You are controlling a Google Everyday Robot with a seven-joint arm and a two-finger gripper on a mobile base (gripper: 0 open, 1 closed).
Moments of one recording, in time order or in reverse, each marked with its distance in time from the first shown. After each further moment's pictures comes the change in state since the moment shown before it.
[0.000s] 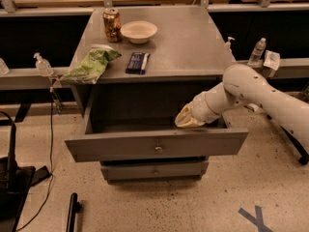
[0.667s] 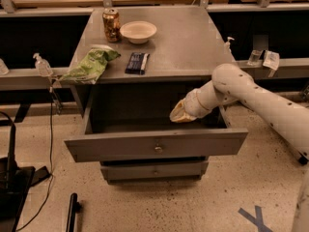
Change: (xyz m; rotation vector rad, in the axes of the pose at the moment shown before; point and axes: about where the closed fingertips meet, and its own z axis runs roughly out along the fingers) arm 0.011 -0.036 0.031 0.021 0.009 0.005
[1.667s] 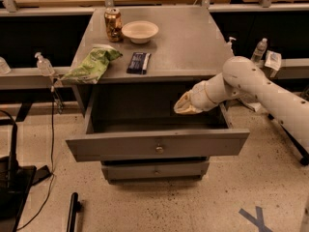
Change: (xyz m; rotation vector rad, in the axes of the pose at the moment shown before) arm 0.001 -0.017 -0.032 0.063 -0.028 -0.031
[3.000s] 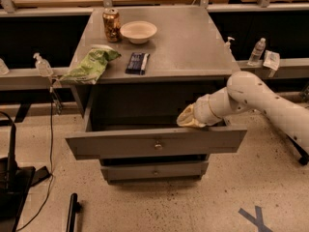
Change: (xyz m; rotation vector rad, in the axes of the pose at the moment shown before) arm 0.004 0.048 0.001 -0.012 -0.004 0.098
